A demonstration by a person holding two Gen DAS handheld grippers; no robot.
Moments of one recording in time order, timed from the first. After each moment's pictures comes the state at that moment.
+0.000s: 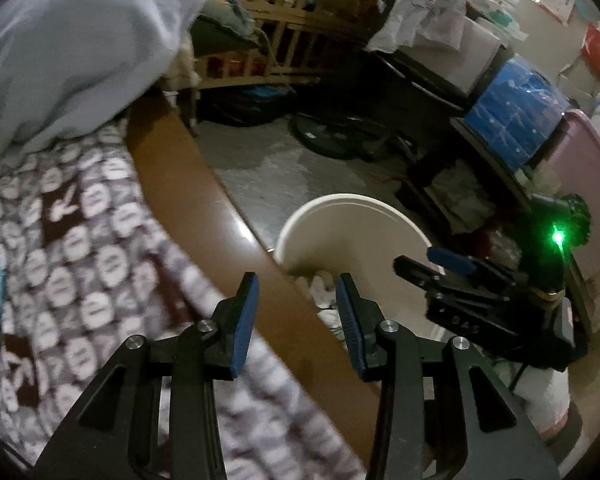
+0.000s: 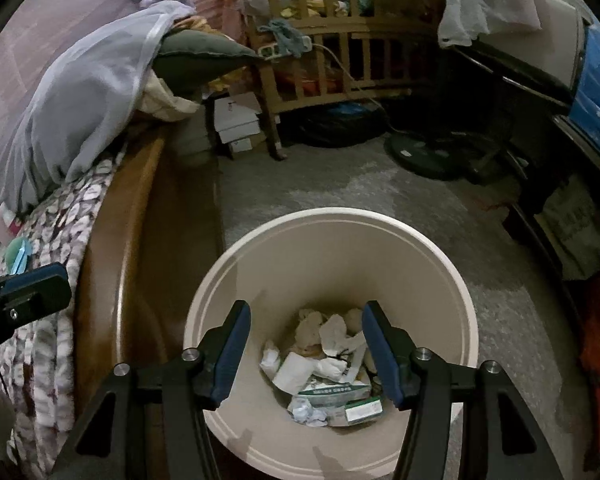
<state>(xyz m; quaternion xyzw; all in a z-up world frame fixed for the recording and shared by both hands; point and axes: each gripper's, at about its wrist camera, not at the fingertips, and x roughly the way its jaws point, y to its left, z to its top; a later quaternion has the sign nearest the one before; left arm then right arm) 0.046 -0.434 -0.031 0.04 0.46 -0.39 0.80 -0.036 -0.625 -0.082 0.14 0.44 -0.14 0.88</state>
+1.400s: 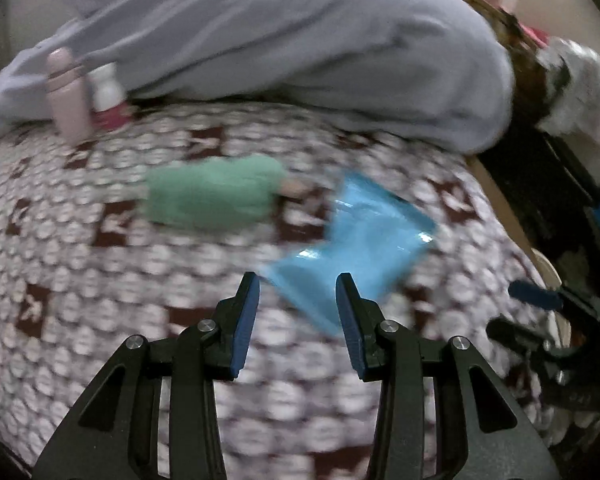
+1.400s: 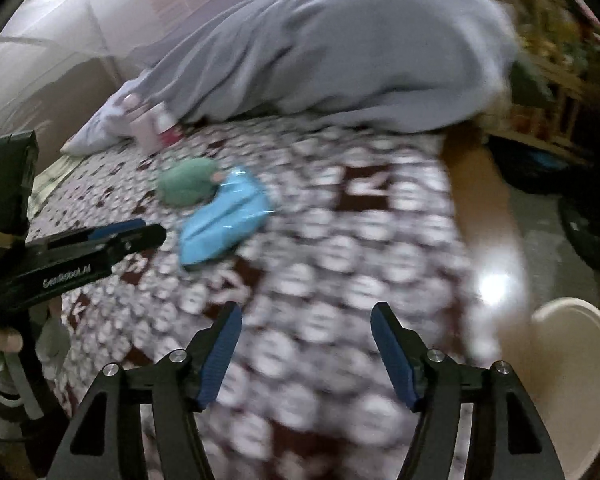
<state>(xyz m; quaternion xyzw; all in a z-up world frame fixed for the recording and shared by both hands) 0.123 -0.144 -0.035 -0.01 0.46 -0.13 0.88 0.072 -0.372 -0.055 0.06 0.46 0.14 0.87</state>
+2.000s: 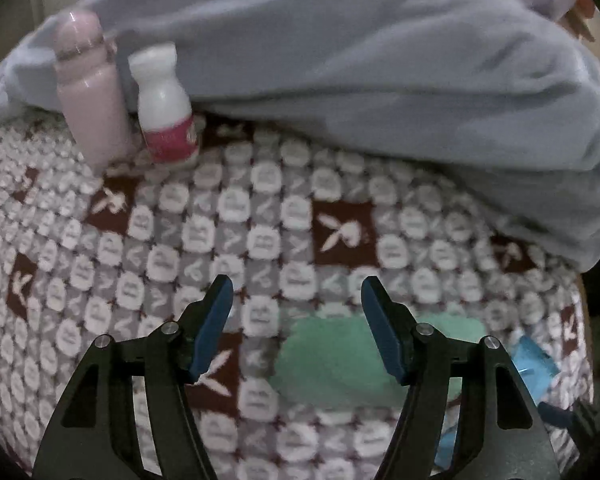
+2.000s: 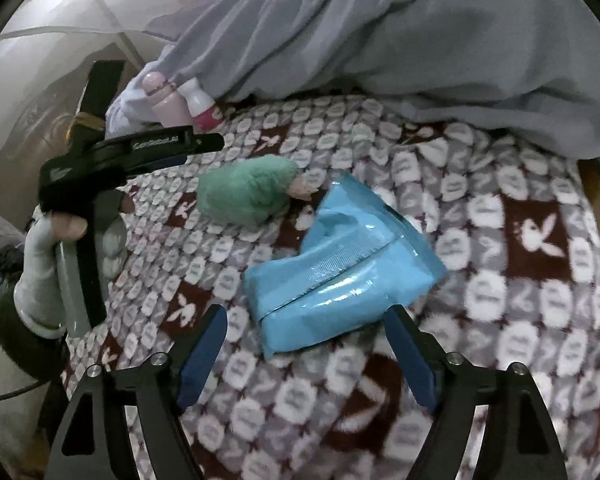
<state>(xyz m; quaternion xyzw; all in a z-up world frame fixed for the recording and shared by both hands) 0.278 -0.062 -0.074 -0.05 0.50 -0.07 0.86 0.149 -0.280 -0.077 0.09 0.50 0.19 0.84</state>
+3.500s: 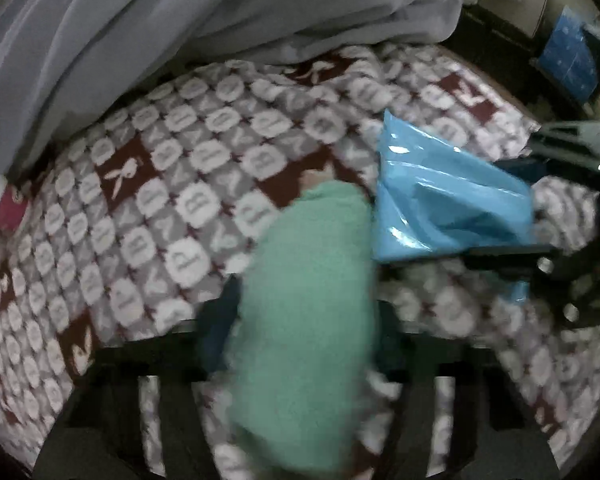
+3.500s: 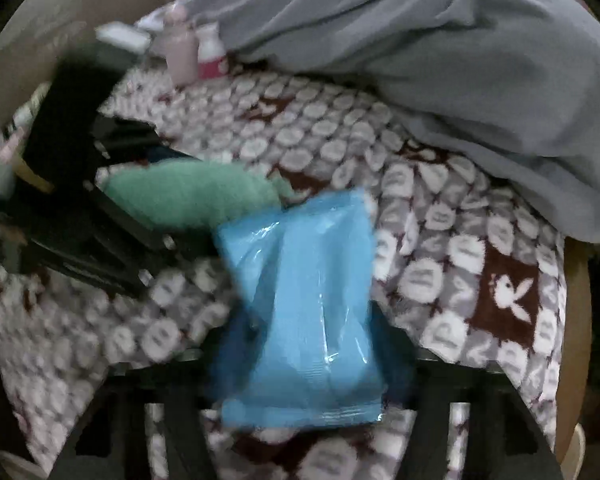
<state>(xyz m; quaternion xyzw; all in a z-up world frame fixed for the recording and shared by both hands) 0.201 -0.153 -0.092 0.18 0.49 -0.32 0.79 0.149 -0.270 -0.094 -0.11 0.49 0.19 0.85</state>
